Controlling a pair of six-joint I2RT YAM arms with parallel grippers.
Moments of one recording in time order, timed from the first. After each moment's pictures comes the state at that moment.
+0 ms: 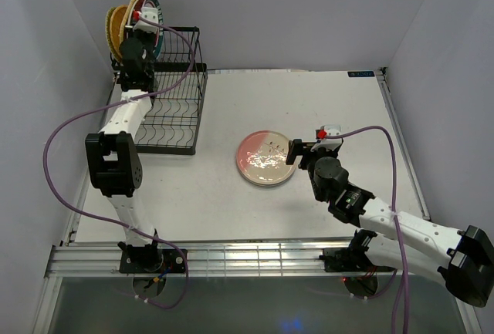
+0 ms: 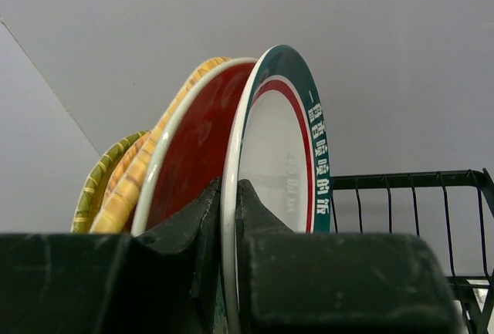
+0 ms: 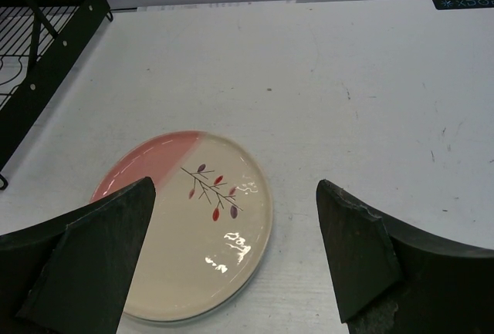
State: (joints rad) left arm -0.02 1.92 1.63 0.60 -0.14 0.39; right arm 0.90 0.91 0.49 0.31 0.75 0.20
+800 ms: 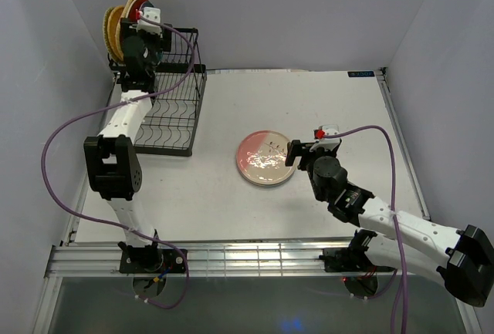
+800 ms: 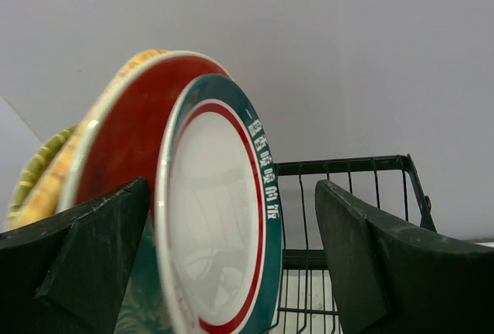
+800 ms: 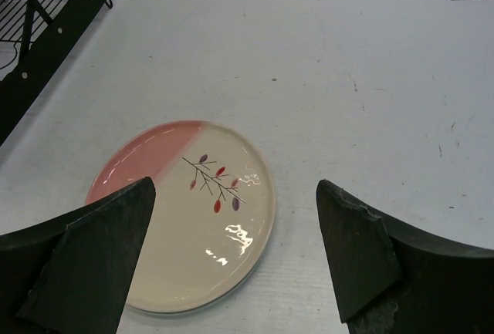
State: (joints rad) left arm -0.03 1.90 1.63 0.51 -0.08 0.30; right arm 0.88 0.92 0.49 0.29 0.71 0.21
